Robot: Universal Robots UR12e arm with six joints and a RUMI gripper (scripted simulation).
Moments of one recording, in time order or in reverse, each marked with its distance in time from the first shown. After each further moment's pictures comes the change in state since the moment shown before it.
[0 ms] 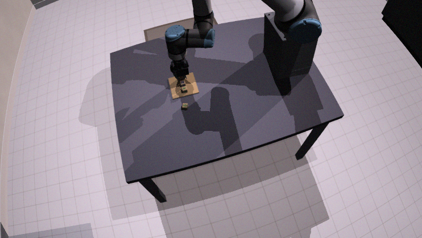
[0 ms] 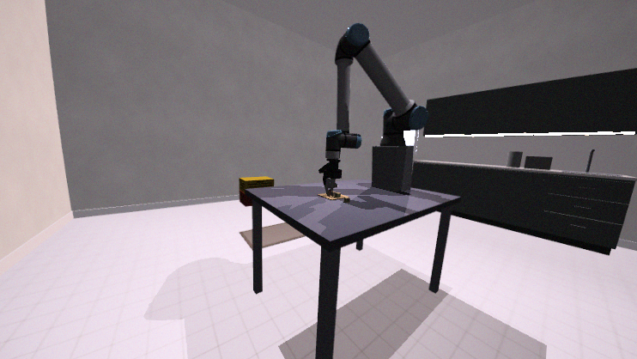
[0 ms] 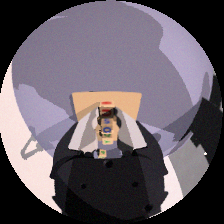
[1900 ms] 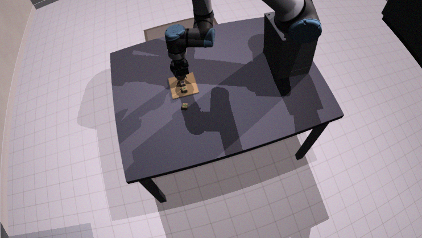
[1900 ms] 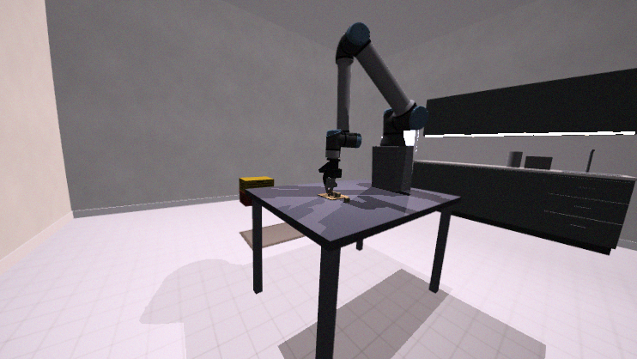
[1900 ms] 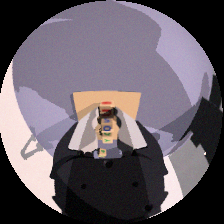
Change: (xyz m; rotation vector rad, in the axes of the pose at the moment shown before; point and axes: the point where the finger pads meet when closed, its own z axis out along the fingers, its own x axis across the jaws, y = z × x) arm 0.000 0.000 -0.004 0.000 0.000 0.000
